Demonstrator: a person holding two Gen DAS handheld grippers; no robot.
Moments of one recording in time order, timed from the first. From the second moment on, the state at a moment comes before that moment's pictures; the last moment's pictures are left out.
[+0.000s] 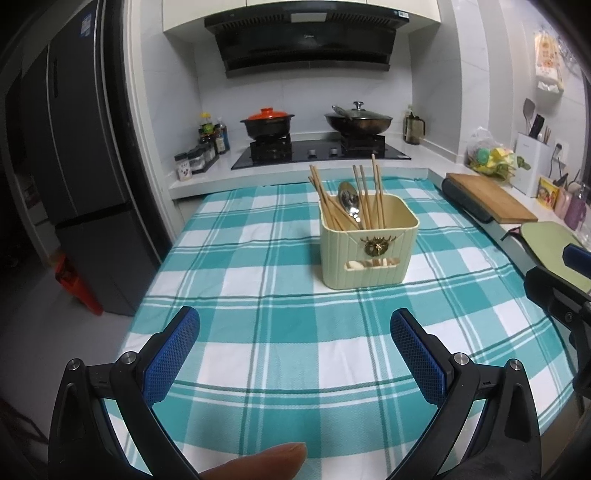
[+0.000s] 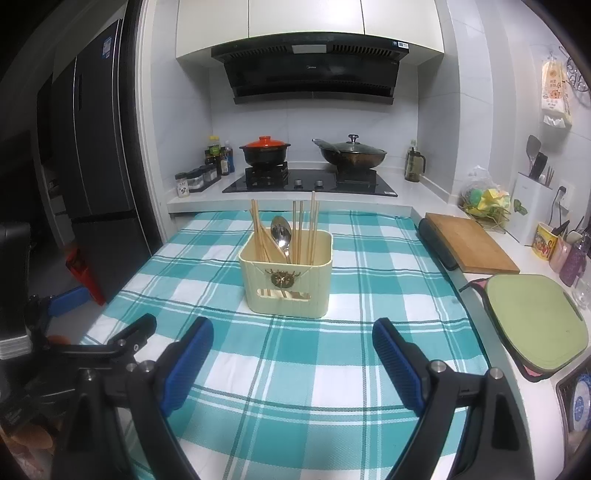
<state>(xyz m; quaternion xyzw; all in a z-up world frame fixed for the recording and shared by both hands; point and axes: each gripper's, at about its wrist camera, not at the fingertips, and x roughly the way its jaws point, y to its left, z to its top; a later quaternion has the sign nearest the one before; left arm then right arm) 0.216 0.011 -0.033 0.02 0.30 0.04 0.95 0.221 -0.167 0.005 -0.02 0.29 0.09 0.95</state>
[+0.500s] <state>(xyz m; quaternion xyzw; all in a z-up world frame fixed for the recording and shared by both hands) 0.209 0.011 -0.025 0.03 0.29 0.04 0.95 0.221 -0.169 0.000 -0.02 0.30 0.08 0.95</state>
